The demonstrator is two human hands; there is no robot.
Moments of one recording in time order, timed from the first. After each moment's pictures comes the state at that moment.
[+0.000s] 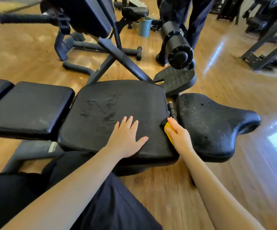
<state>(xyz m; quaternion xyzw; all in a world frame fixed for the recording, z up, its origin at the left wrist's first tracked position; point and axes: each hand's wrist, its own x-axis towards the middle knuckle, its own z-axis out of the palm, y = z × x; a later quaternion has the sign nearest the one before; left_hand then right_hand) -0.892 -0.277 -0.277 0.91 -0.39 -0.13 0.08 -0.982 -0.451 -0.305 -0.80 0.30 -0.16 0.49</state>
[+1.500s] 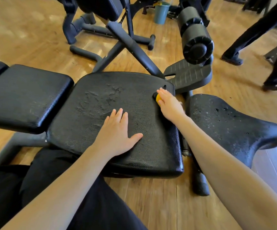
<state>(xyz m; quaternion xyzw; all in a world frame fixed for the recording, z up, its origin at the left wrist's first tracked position) -0.864 -0.280 -0.279 0.94 -0.30 -0.13 0.11 -0.850 -0.500 -0.292 -0.96 0.14 -0.05 0.23</state>
